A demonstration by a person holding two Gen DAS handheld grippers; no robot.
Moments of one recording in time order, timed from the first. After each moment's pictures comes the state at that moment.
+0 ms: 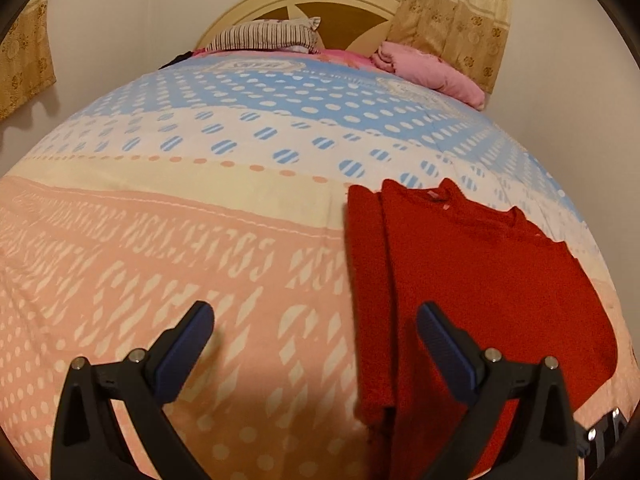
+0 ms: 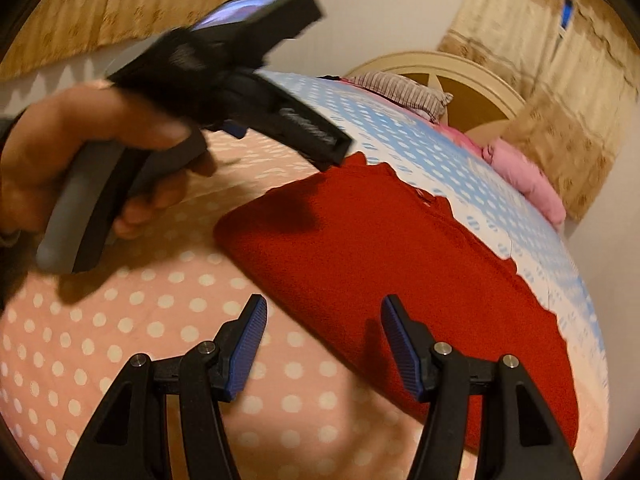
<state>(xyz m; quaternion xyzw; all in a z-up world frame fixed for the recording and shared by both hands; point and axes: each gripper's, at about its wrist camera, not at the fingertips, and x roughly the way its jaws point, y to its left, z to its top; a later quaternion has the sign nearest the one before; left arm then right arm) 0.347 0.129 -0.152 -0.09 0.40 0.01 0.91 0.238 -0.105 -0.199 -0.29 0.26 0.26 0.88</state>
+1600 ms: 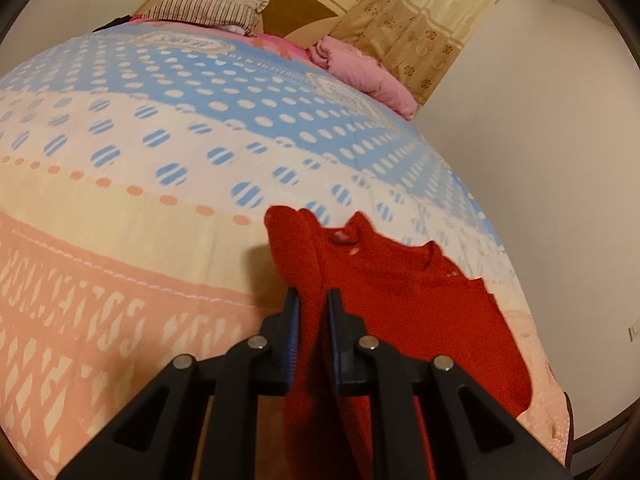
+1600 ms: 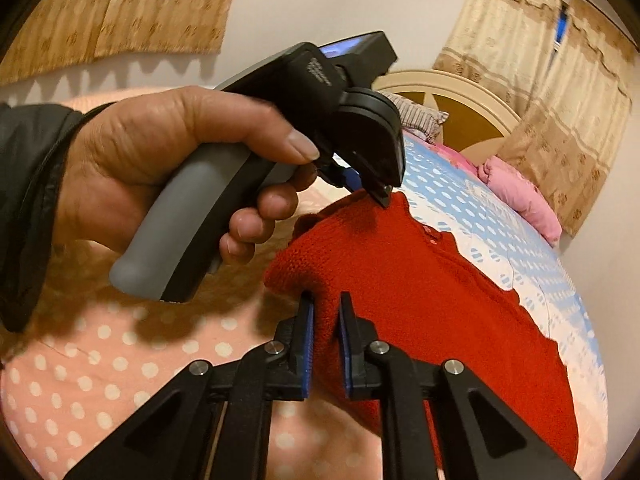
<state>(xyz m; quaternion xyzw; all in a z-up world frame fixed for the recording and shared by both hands) 0.405 0.117 -0.134 -0.20 0.40 -0.15 0.88 0.244 -0.093 -0.180 -0.26 0.23 0.26 0.90</state>
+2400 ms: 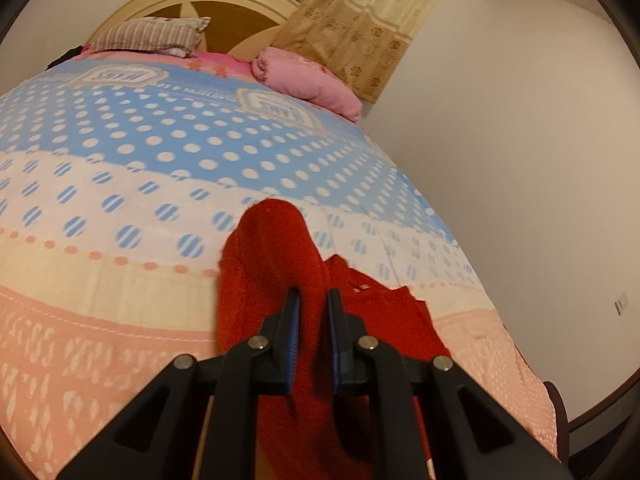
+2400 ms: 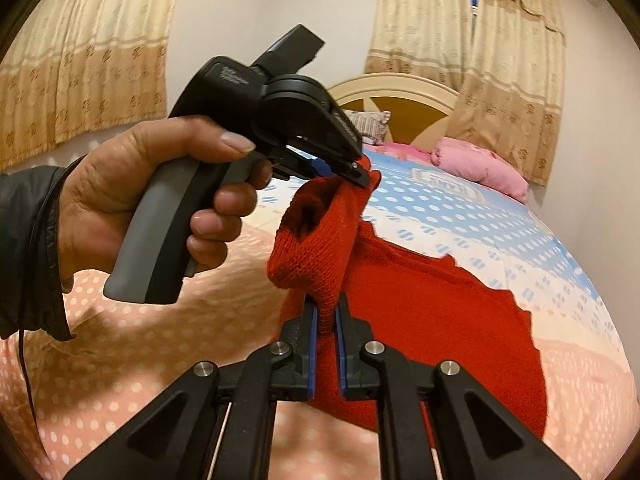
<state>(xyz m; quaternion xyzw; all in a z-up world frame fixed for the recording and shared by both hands) 0.403 0.026 -0.077 -0.17 0.37 -0.21 0.89 0.236 -0.184 -0.150 -0.13 0.21 0.22 0.94</state>
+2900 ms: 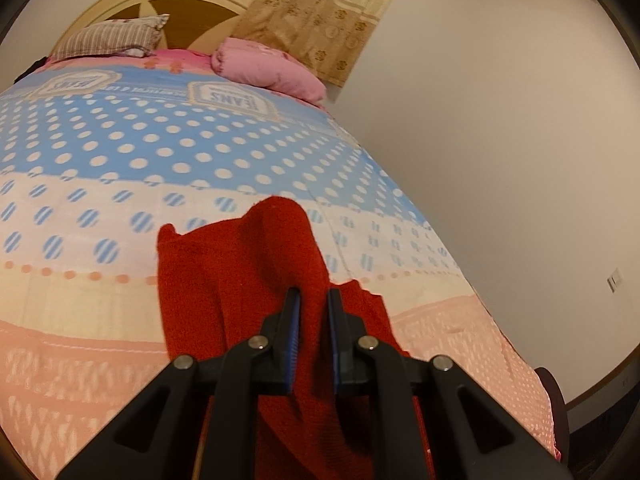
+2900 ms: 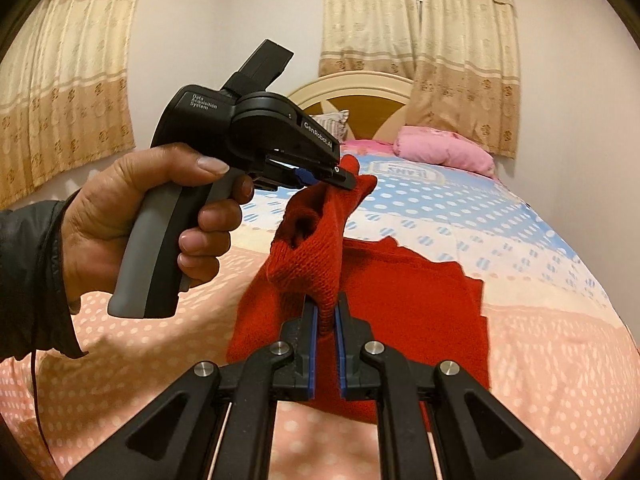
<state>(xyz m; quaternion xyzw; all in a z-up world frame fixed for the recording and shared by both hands) 0.407 -0.052 -0.070 -0.15 0.37 -0.26 0.88 0.234 -0.249 -0.143 -0.07 0.22 0.18 0.96</state>
